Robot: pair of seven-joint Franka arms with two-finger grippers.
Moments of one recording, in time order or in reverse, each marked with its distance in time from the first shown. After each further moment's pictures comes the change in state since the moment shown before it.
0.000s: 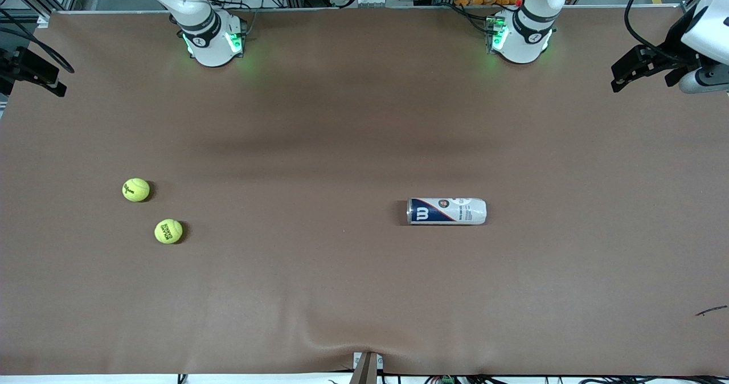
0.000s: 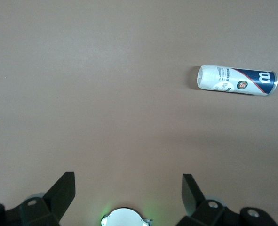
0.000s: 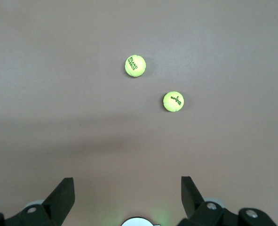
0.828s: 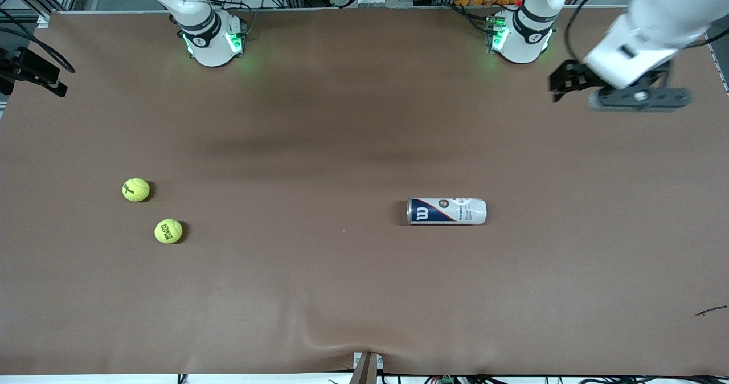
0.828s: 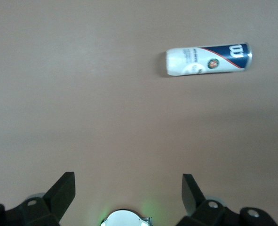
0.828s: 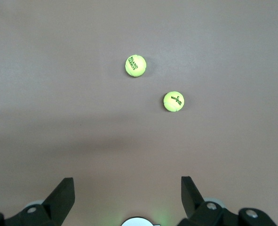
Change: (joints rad) left arm -0.005 0.094 -0.201 0.001 0.000 0.039 -0.003; right arm 0.001 0.001 0.001 0.000 0.000 0.000 0.000
